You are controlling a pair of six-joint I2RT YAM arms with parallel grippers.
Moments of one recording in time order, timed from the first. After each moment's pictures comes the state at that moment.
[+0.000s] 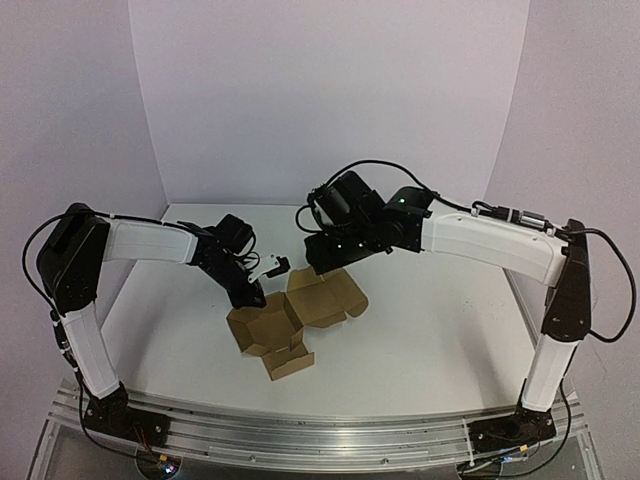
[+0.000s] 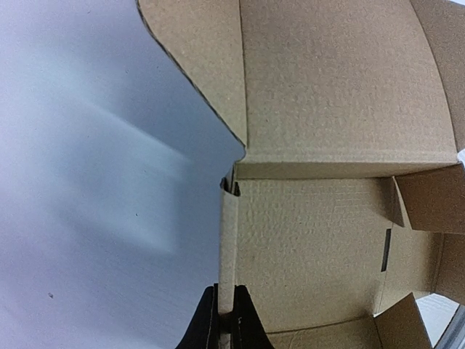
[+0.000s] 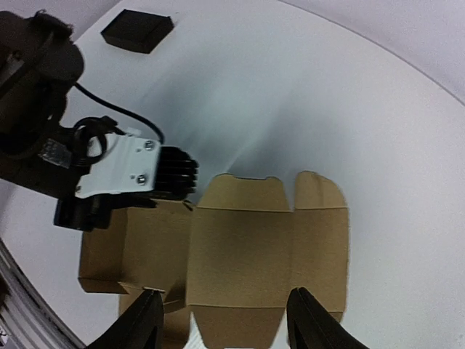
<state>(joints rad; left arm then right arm) -0.62 1.82 1.17 -0.48 0.28 0.45 1.00 1.87 1.74 -0.71 0.28 0.37</state>
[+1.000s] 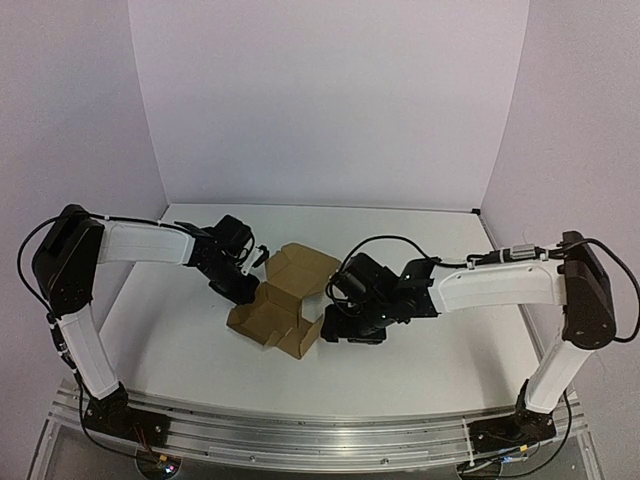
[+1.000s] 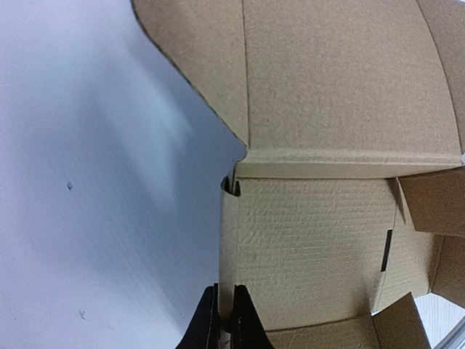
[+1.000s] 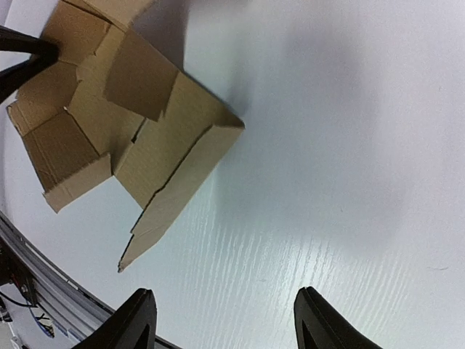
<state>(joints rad) -0.63 1.79 1.14 -0.51 0.07 -0.11 1.06 1.75 1.16 -0.46 0.04 0.95</state>
